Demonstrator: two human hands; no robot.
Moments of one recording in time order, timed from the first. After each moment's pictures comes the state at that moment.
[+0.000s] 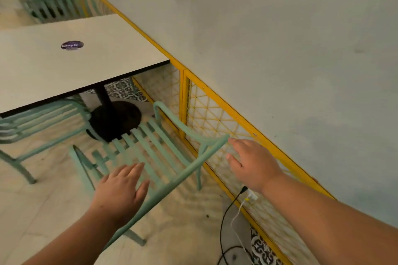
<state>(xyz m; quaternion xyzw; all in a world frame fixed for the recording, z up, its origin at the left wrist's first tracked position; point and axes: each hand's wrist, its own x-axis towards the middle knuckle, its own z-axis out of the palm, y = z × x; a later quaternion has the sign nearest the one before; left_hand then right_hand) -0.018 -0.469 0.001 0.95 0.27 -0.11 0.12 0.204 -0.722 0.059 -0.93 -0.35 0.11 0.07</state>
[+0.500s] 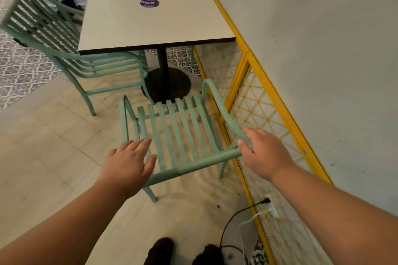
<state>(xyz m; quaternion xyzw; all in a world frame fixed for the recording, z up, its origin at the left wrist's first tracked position) -0.031 -0.494 -0.025 0.88 0.44 -0.11 0.11 0.269 -0.660 0.003 -0.86 -0.47 0.16 0.07</state>
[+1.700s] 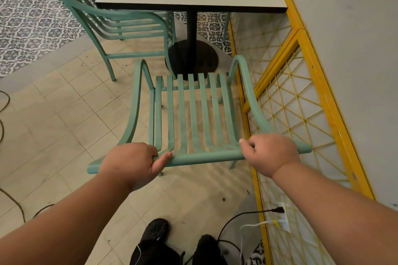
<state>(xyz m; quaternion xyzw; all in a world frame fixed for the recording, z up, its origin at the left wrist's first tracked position) -0.014 -0.482 -0.101 0.88 0.45 -0.13 0.10 0.301 -0.592 -0.097 -0.81 -0.58 0.10 -0.07</state>
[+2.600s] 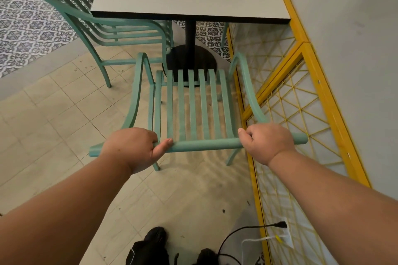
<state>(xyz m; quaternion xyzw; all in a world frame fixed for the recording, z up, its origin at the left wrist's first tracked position) 0.008 -0.386 -0.101 0.89 0.43 -0.12 0.08 0.321 -0.507 -0.102 -0.81 -0.58 0.07 -0.06</state>
